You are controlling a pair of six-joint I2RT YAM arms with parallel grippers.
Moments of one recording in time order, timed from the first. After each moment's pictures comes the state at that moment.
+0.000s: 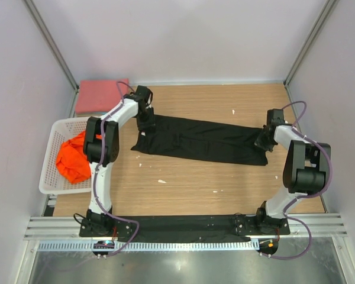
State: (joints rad) left arm -0.28 2.21 1.76 -0.77 0.06 -0.39; right arm -0.15 1.68 0.99 -0.45 0.06 0.44
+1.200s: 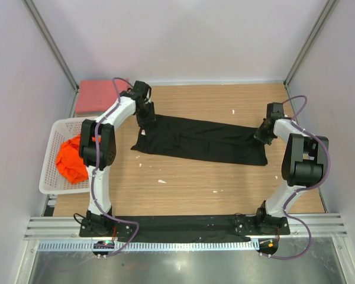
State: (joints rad) left arm -0.29 2.13 1.76 -0.77 0.11 -0.42; right arm -0.15 1.76 1.09 -0.44 0.05 0.49
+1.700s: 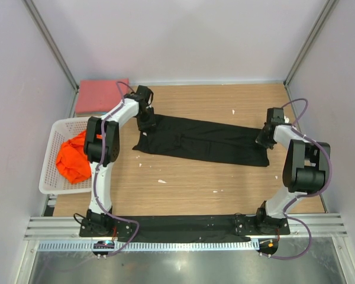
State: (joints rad) left arm -0.29 2.23 1.78 -0.79 0.05 -0.42; right arm -0.15 1.69 0.99 -0.39 0.12 0.45
